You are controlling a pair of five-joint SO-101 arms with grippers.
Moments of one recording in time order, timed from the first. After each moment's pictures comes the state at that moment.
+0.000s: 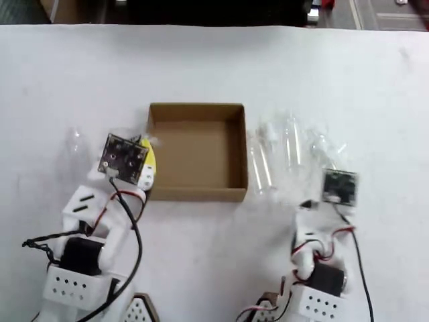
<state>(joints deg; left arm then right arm) 7.0 -77.2 70.5 39.4 -8.9 18.7 -103.1 96.4 57.7 8.8</state>
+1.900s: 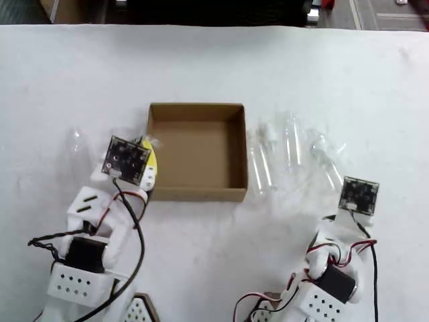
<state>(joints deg) 6.5 -77.1 74.8 34.9 -8.9 29.5 -103.1 96.4 60.0 20.9</state>
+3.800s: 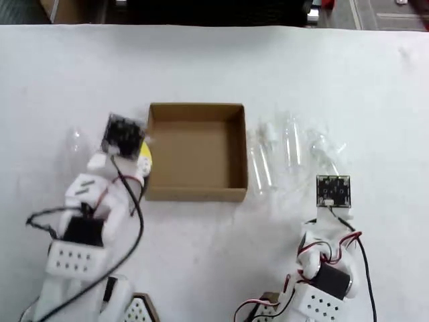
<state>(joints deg) 3.2 -62.9 66.7 37.6 -7.9 21.9 -103.1 95.1 65.8 24.9</state>
